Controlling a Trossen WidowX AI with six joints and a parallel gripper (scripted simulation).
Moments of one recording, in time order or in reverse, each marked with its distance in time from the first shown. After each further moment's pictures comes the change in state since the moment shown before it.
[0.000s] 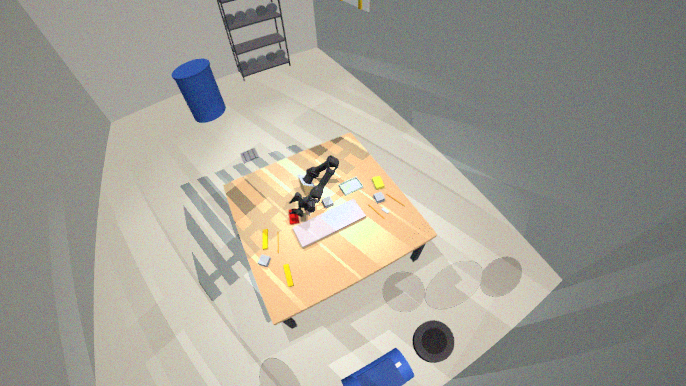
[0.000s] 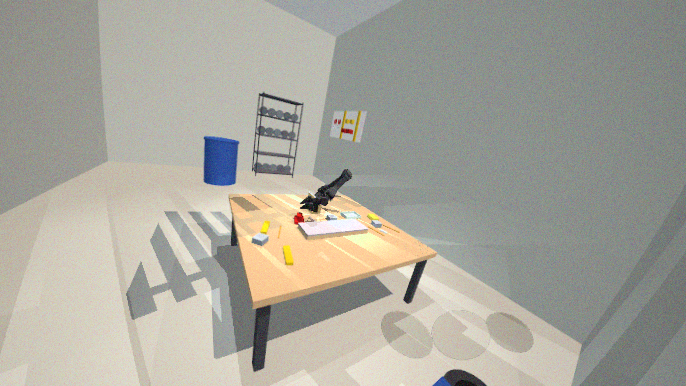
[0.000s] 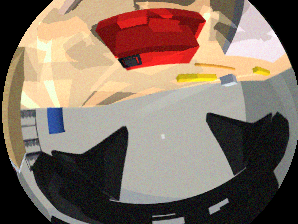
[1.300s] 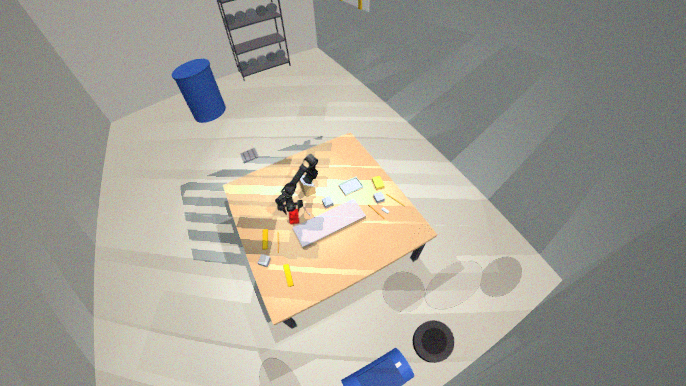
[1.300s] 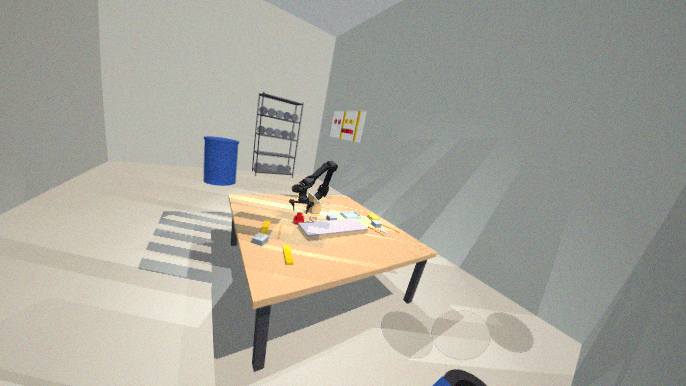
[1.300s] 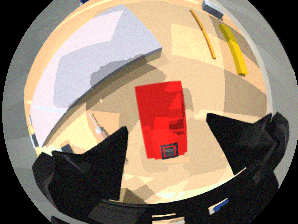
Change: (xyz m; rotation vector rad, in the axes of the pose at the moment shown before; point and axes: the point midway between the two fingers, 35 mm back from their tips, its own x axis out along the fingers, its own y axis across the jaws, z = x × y) arm 0.036 -0.001 0.022 1.528 -1.102 0.687
